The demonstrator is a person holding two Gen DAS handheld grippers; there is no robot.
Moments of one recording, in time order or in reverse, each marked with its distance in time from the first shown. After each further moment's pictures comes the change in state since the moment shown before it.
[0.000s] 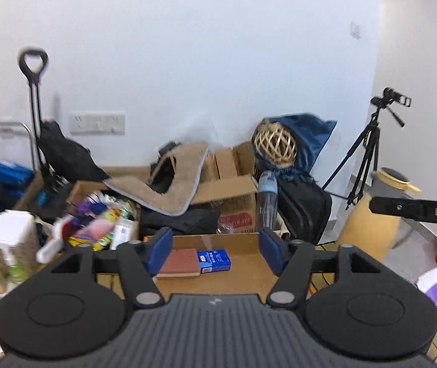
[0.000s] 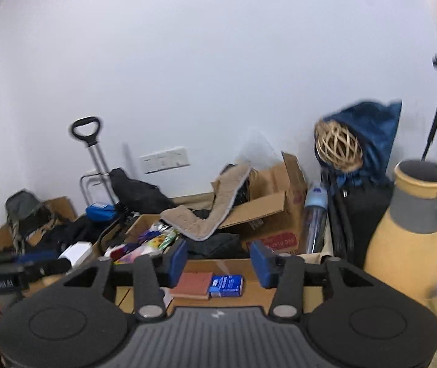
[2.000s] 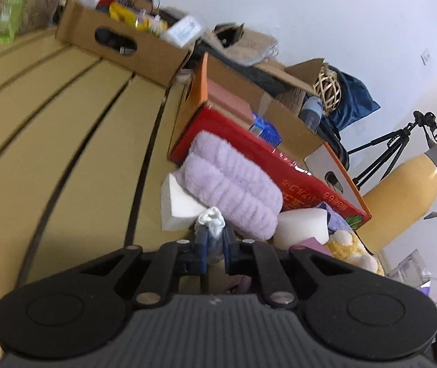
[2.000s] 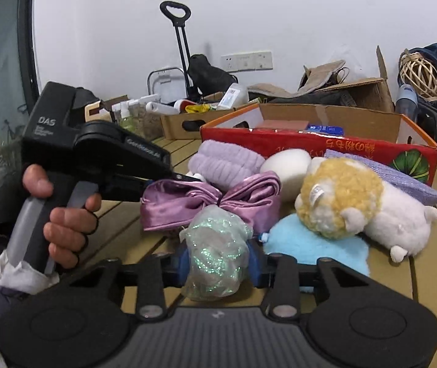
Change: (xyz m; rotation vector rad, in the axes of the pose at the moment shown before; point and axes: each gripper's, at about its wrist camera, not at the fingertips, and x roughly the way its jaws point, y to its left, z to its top) left arm 0.118 0.117 -0.250 -0.478 0.223 -0.139; right arm 0.070 0.097 -0.312 -0.199 0.158 0.183
